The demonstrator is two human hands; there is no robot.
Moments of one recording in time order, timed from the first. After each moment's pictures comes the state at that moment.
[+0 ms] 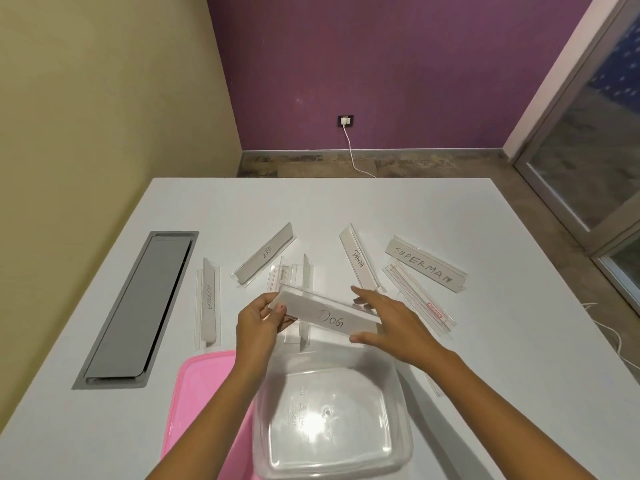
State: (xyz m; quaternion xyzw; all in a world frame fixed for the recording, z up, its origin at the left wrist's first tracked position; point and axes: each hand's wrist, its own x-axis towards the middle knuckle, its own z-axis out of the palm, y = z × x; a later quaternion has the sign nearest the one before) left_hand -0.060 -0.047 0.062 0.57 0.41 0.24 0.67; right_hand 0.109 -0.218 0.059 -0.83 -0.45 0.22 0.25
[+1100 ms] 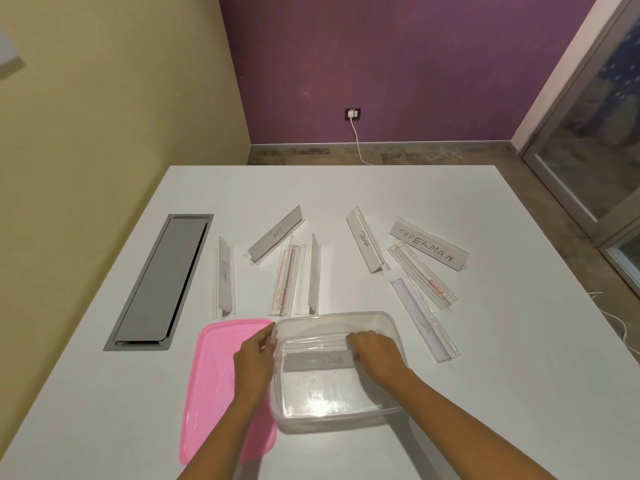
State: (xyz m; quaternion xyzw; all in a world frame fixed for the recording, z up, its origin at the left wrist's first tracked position) left_hand -0.143 -0.093 0.026 0.69 0.53 0.09 0.49; right_hand 0.026 -0.232 -0.010 -0.85 -0.48 0.19 0.01
